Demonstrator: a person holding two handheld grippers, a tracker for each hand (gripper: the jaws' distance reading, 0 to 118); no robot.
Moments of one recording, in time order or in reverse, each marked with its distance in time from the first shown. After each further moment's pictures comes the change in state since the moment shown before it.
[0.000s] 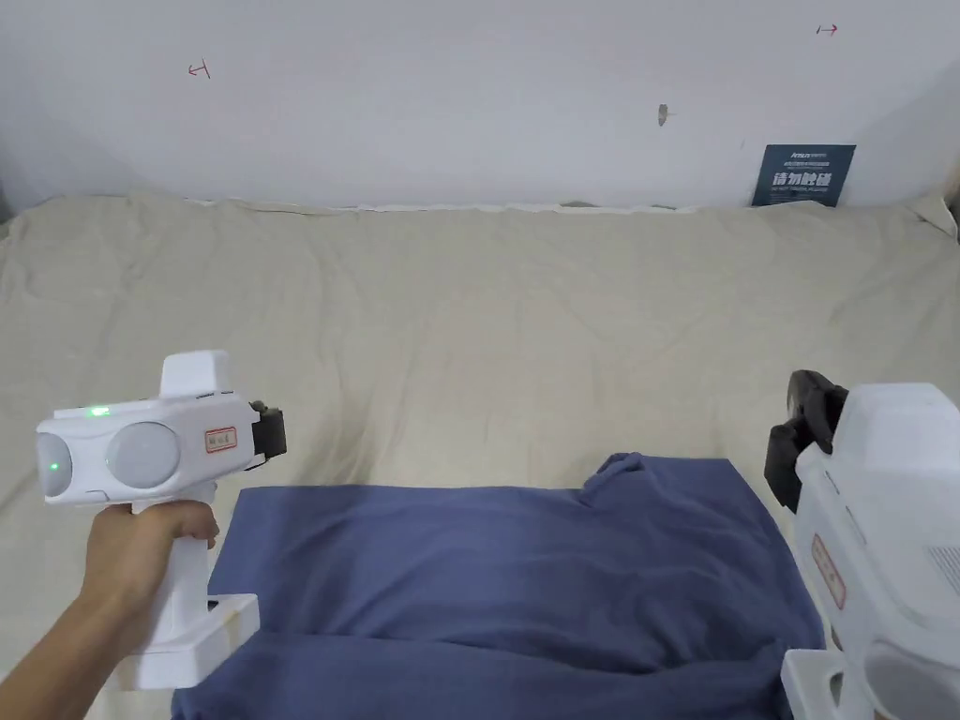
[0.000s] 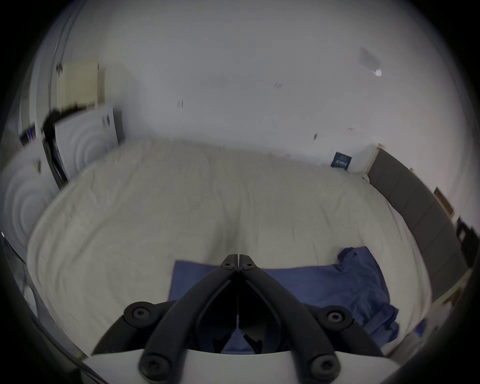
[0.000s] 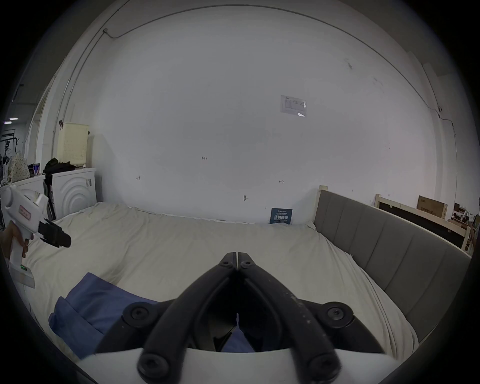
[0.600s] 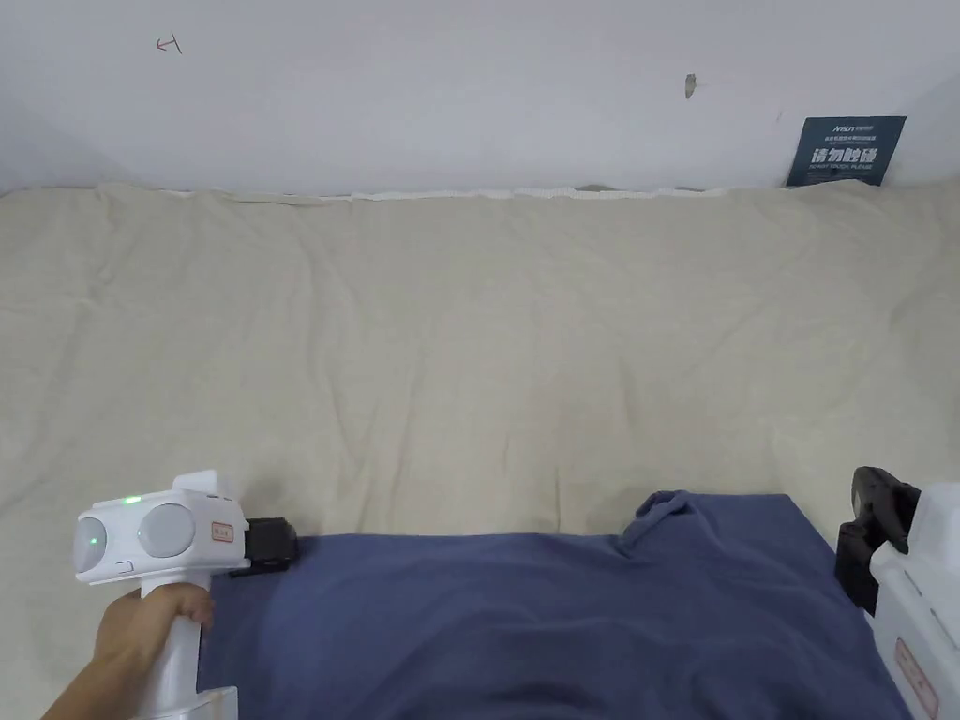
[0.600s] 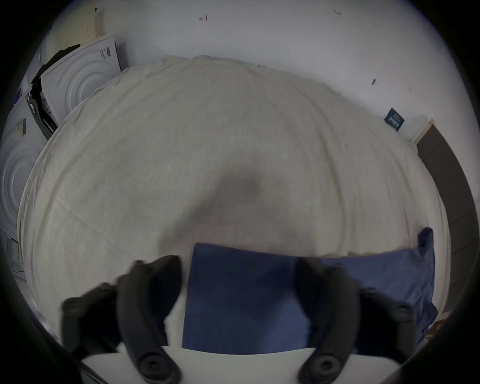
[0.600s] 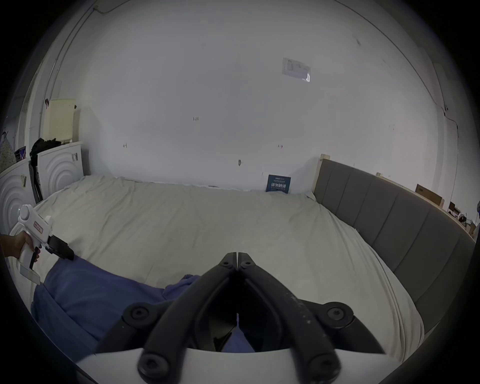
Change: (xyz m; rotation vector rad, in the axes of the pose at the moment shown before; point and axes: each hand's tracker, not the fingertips) left arm -0.073 -0.037 -0.173 -0.313 0.145 0.027; right arm -0.004 -0.053 -0.081 -0.195 -0.040 0.019
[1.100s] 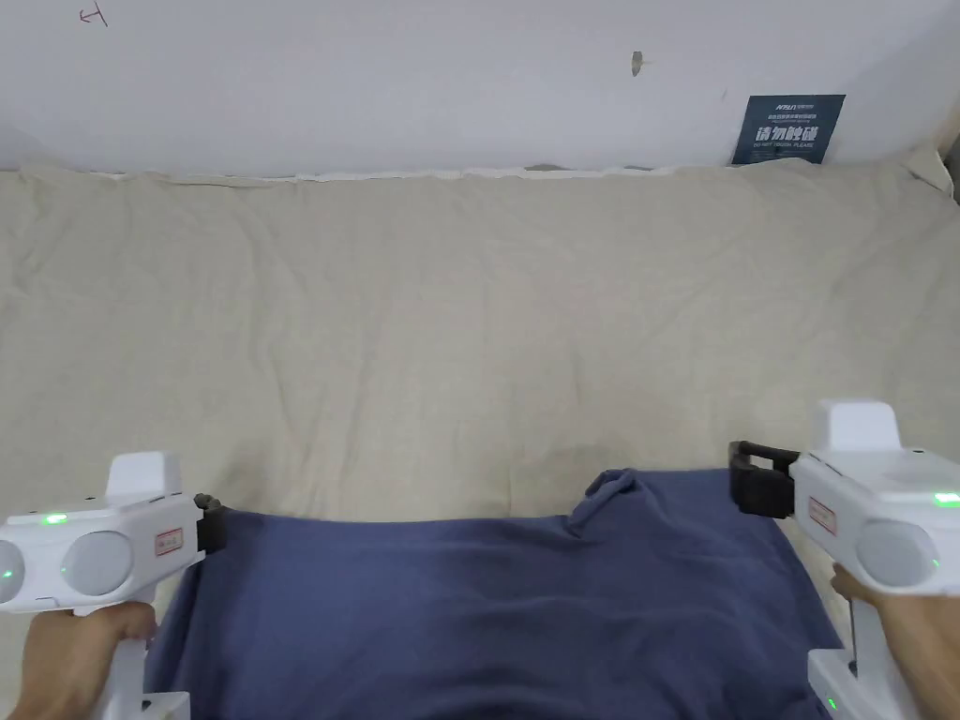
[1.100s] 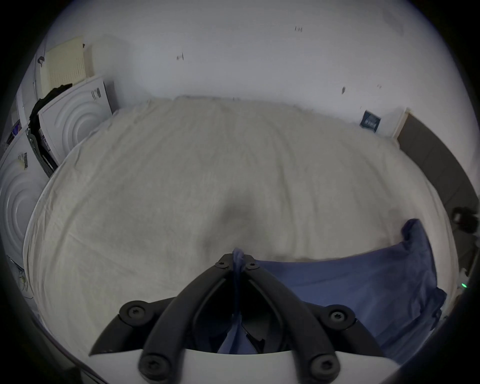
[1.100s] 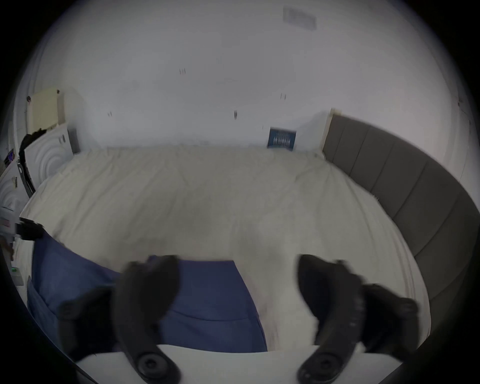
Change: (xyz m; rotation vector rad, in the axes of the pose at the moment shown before) left arm 0.023 -0.013 0.054 0.238 -0.042 -0.120; right arm 0.041 -0.014 -0.132 -0.335 0.037 -0.025
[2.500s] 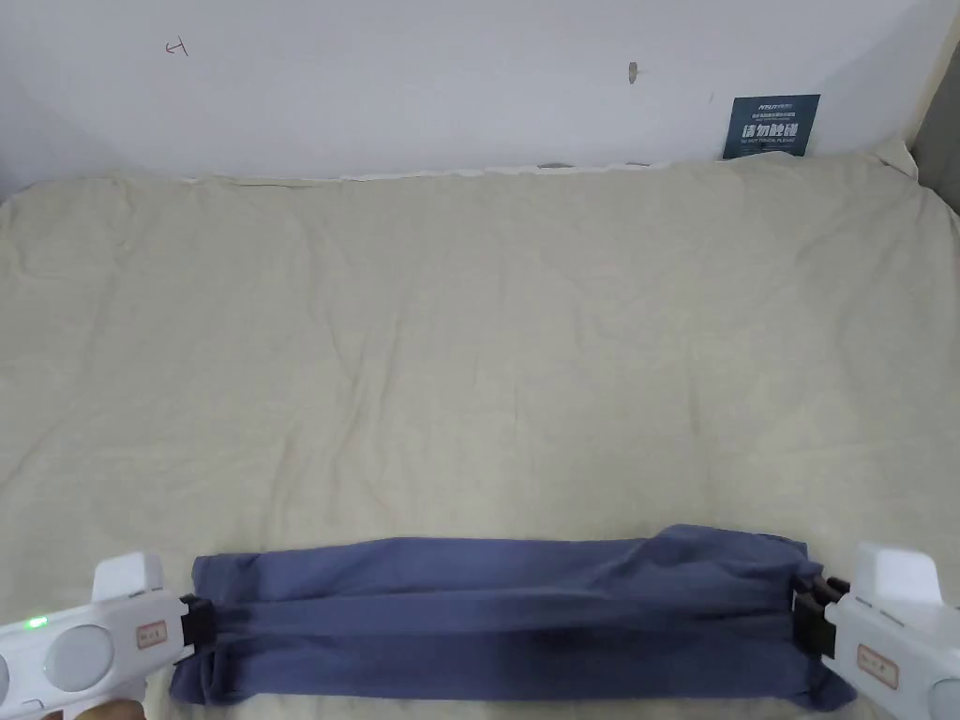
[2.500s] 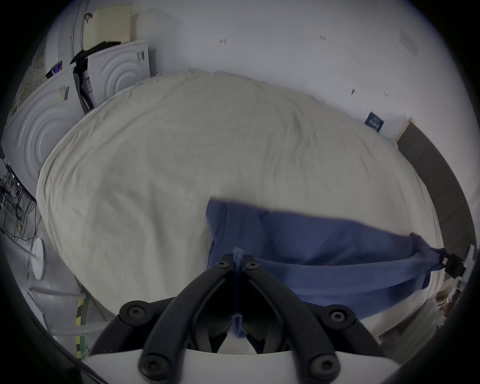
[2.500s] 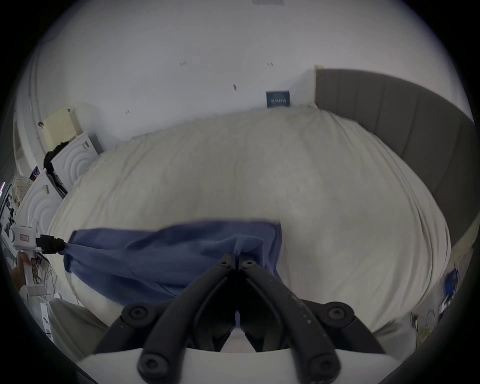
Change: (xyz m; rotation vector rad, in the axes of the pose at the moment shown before) left arm -0.035 -0.190 0.138 -0.140 0.055 0.168; right arm 0.035 -0.209 0.170 -0.109 0.153 -0.162
